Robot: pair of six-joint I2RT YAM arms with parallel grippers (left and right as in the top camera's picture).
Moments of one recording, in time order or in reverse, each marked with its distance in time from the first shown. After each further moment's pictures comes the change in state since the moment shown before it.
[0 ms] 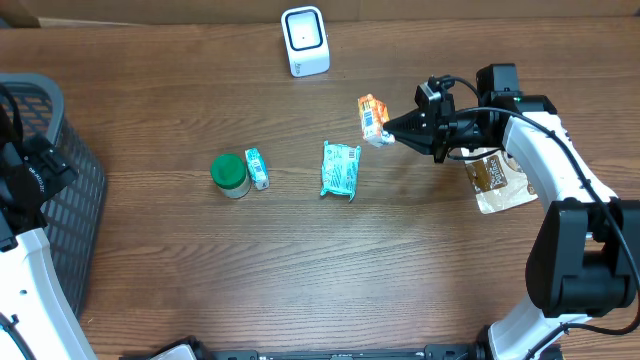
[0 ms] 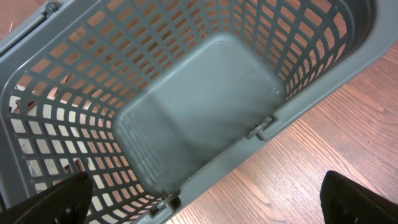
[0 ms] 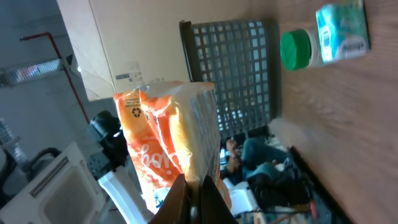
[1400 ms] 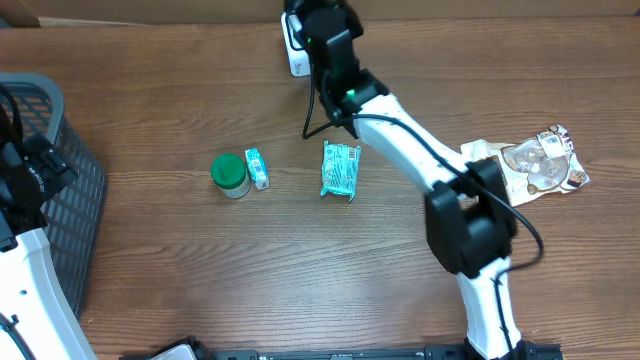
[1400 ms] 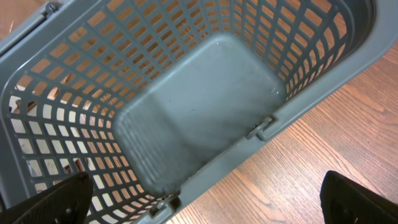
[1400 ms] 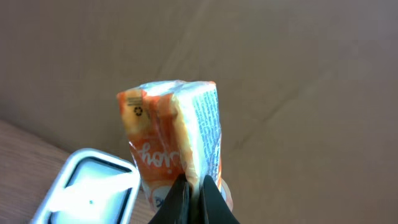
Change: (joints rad) left arm 0.000 0.000 0.000 0.001 0.000 0.000; right arm 0.548 0.416 0.511 1.045 2.063 -0.901
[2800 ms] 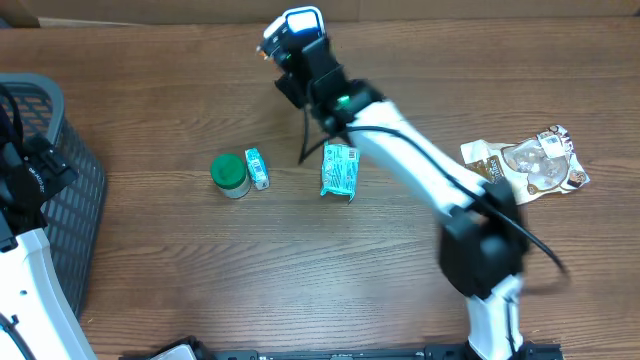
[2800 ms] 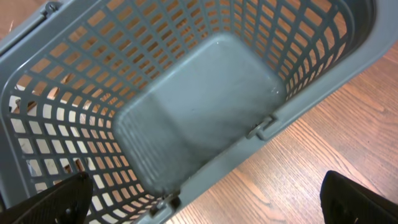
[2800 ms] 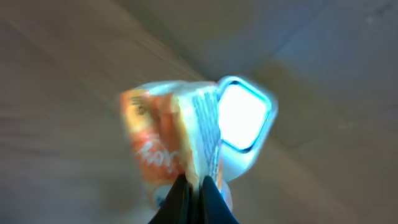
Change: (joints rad) left arm 0.000 0.000 0.000 -0.002 0.000 0.000; right arm 0.058 -0.186 -0.004 -0.640 -0.353 0.289
